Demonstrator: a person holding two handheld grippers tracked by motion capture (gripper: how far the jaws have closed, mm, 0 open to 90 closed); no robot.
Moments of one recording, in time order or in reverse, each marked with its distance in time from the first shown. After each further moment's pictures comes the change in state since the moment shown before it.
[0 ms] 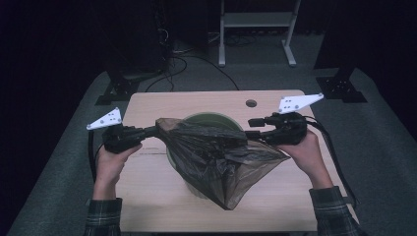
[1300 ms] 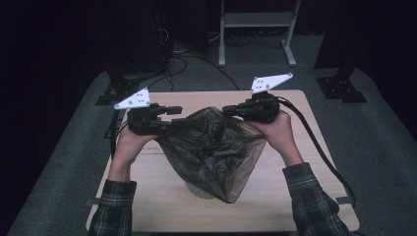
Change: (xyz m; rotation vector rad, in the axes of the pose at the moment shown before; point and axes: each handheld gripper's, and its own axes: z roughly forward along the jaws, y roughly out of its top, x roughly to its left) left arm -0.016 0.059 0.066 0.045 -0.119 0.189; right arm -0.020 0.048 0.052 -0.033 0.039 -0.033
